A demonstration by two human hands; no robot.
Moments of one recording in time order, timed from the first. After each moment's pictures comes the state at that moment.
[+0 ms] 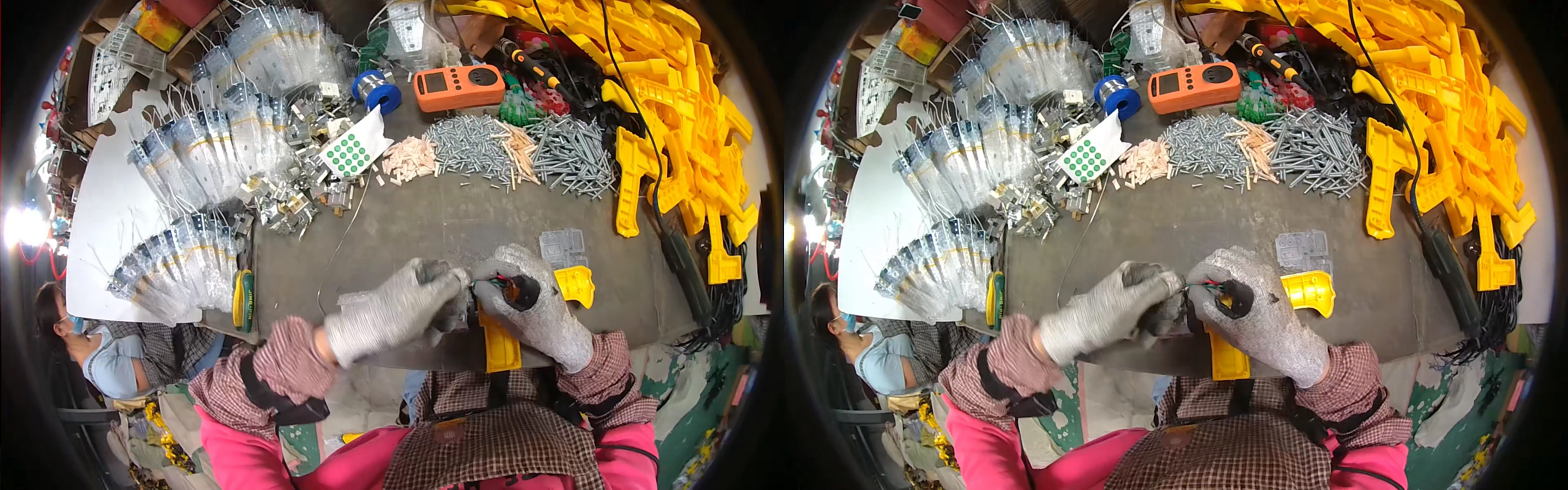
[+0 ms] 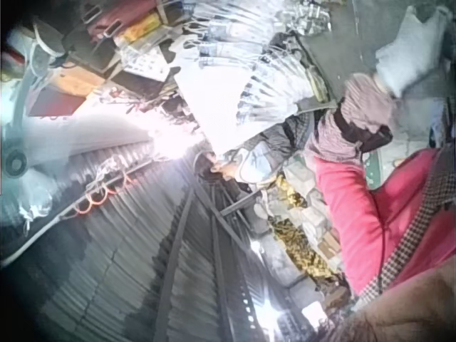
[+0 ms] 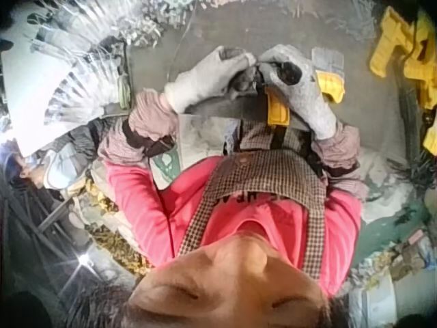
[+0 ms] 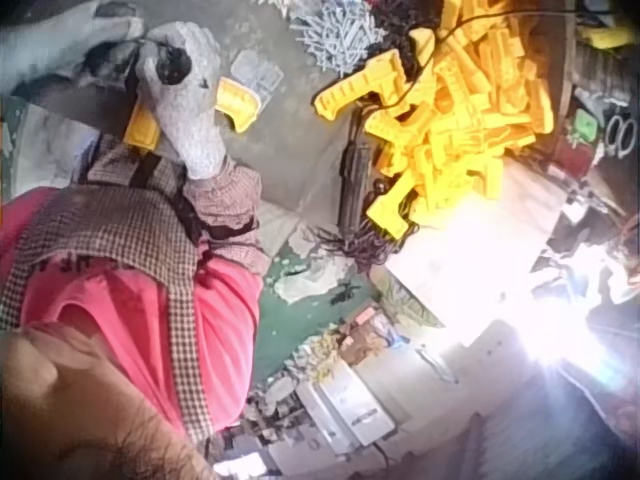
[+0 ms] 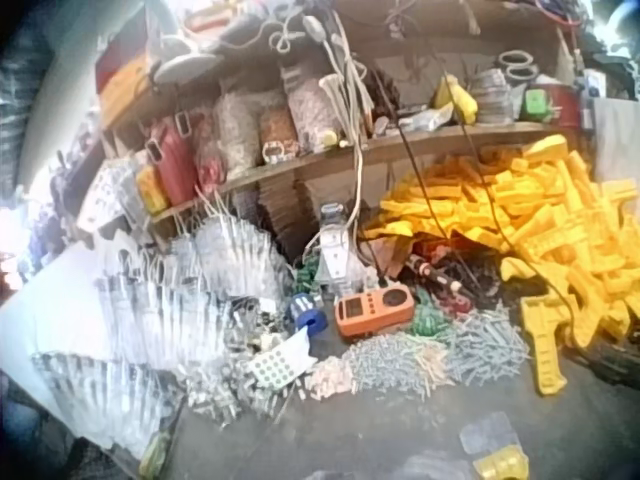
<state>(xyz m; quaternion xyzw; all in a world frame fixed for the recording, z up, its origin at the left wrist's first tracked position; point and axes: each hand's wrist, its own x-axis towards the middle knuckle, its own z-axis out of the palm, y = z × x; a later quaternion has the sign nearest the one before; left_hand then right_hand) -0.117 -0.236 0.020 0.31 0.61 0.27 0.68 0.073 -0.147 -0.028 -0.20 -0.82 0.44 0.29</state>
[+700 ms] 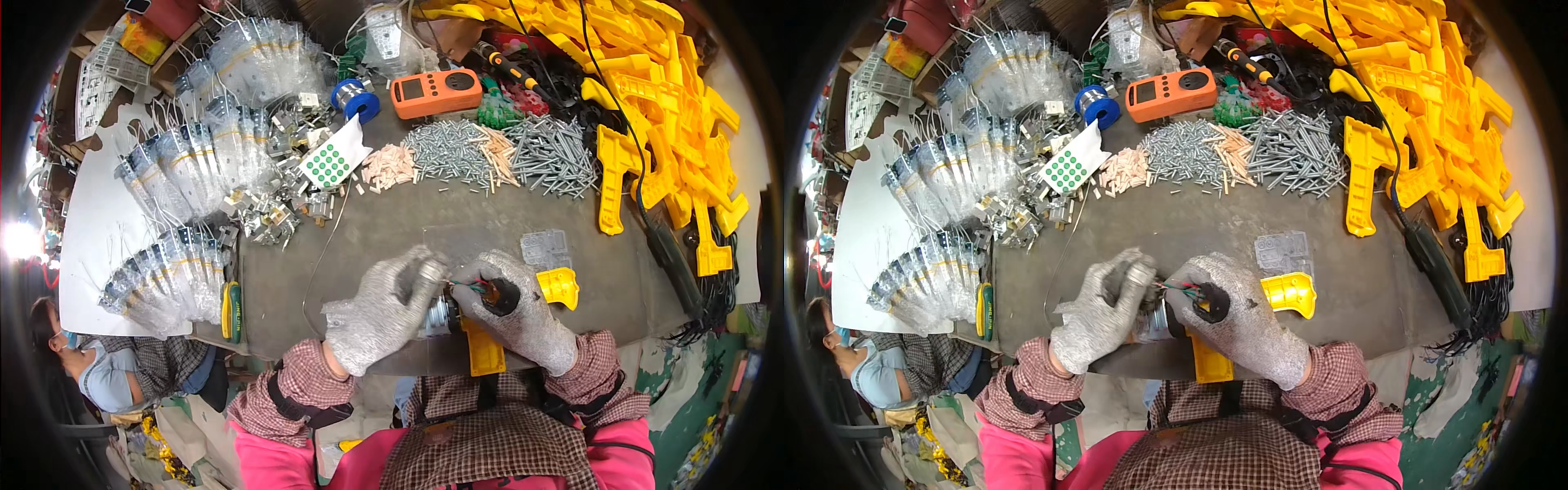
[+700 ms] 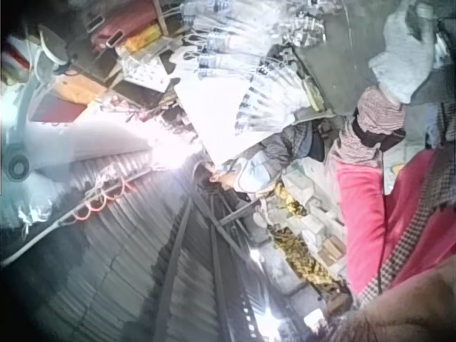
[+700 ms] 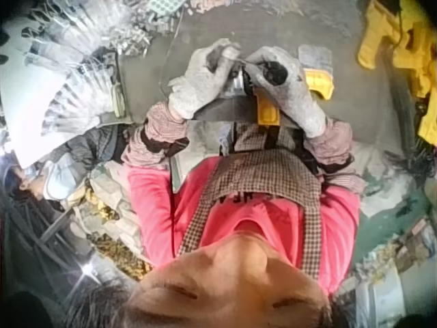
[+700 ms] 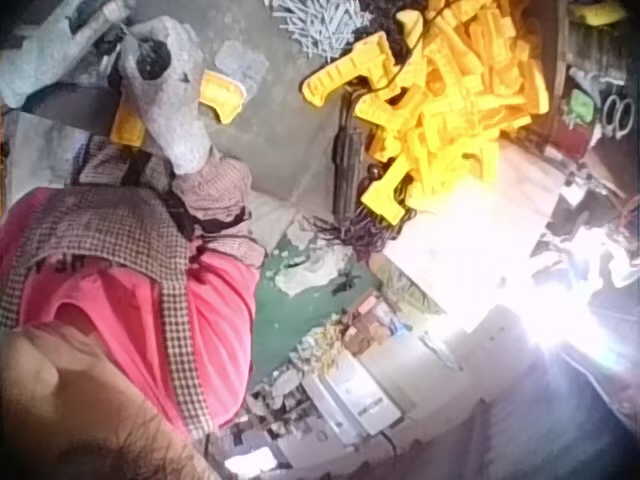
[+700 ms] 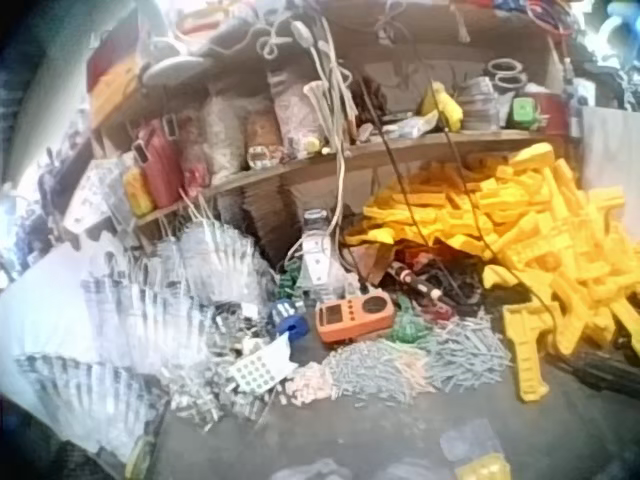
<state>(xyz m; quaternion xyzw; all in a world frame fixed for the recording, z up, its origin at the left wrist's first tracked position) -0.092 -0.247 -0.011 0.42 0.70 0.45 0.37 0.077 -0.150 -0.030 -0.21 -0.81 0.46 0.30</state>
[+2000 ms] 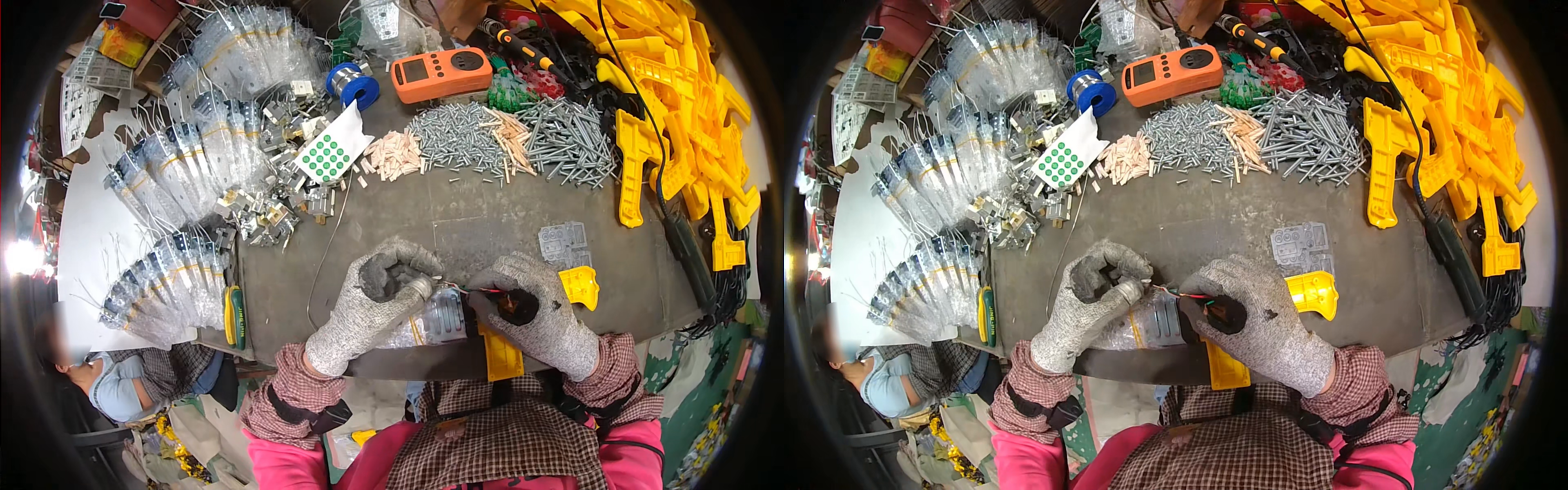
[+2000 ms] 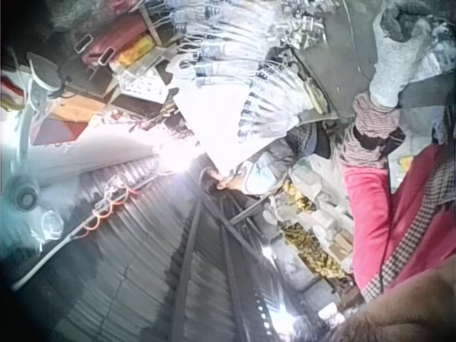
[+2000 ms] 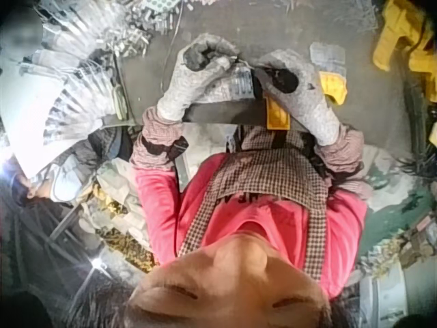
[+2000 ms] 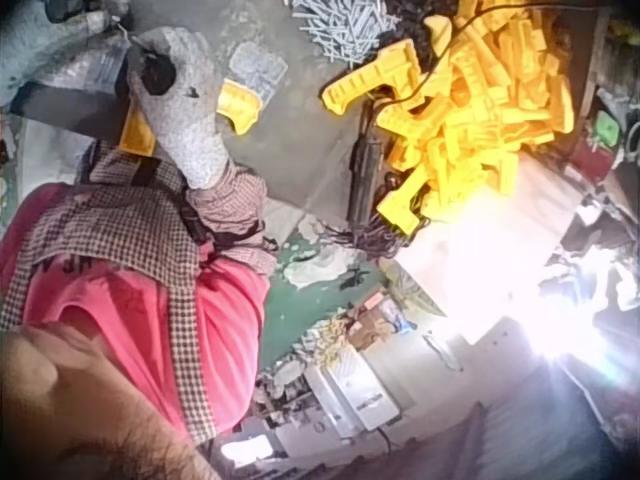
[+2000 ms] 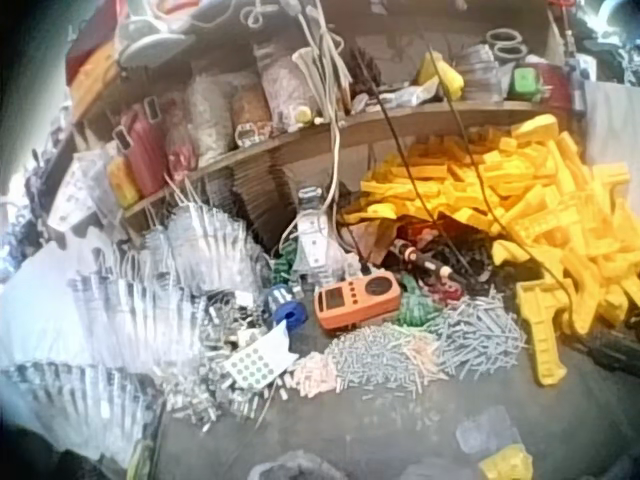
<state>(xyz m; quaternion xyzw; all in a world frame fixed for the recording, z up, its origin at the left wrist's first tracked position) -0.137 -0.247 -0.013 0.40 0.59 0.47 0.52 0.077 -0.146 -0.030 -0.23 -0.83 0.45 0.24</state>
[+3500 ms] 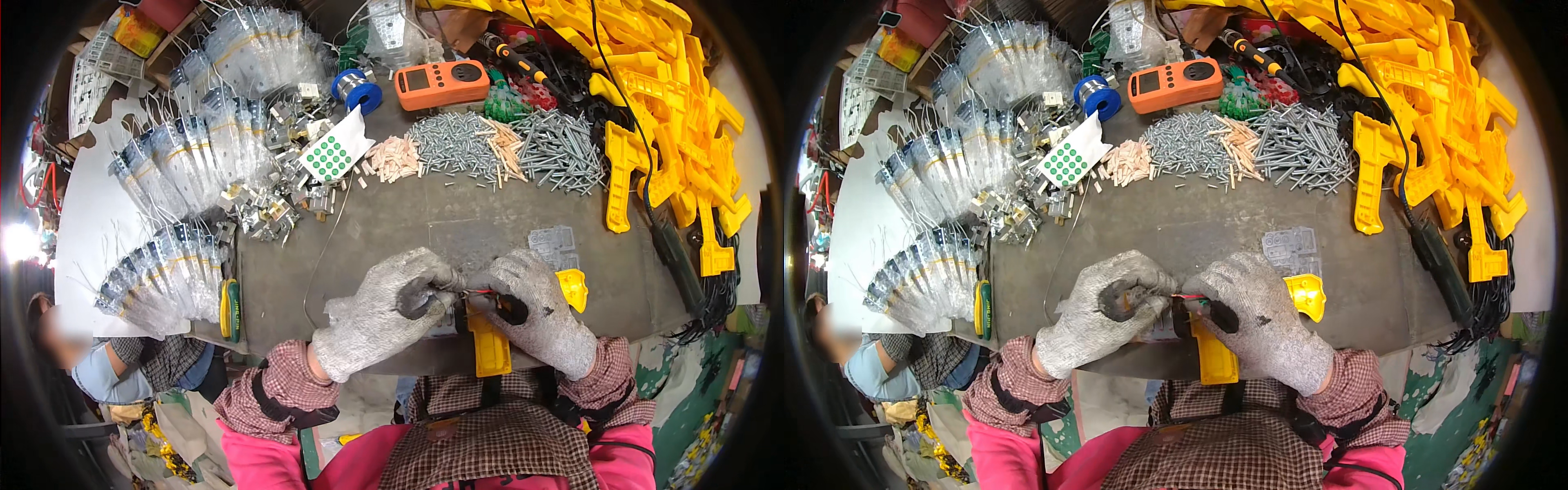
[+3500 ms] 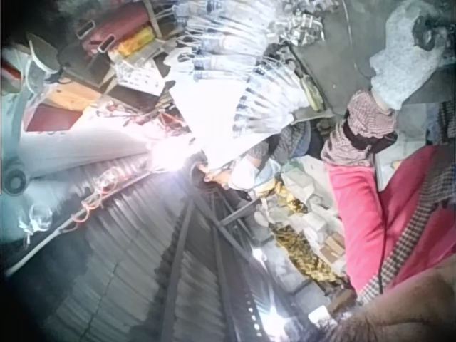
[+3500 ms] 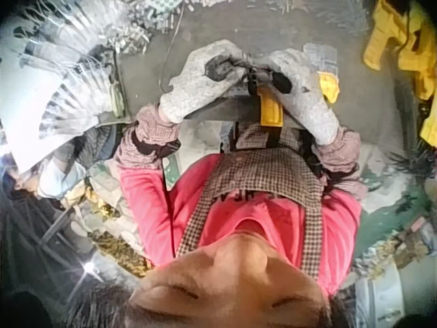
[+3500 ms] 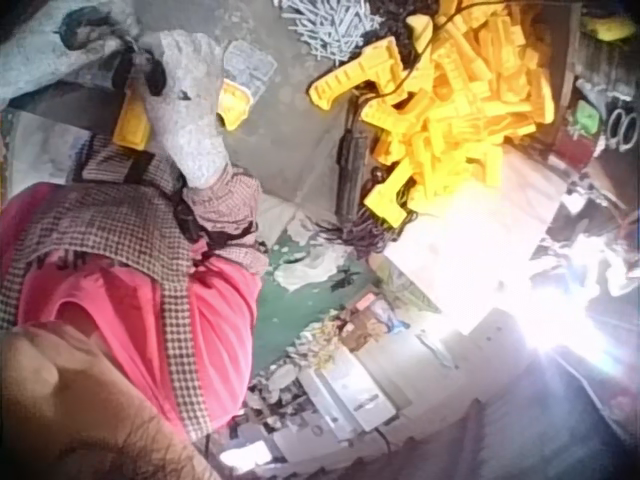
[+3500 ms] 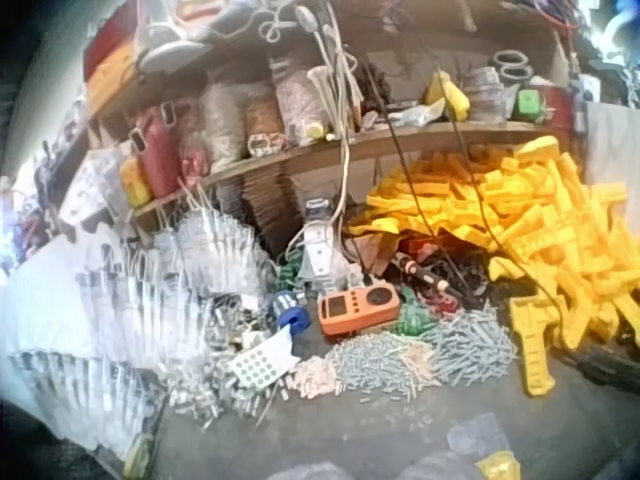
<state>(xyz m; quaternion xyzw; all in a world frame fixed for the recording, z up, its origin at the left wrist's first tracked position) -0.121 -0.243 -0.003 0.65 0.55 0.38 0.35 0.088 -0.143 -0.024 -0.18 -0.90 0.34 0.22</state>
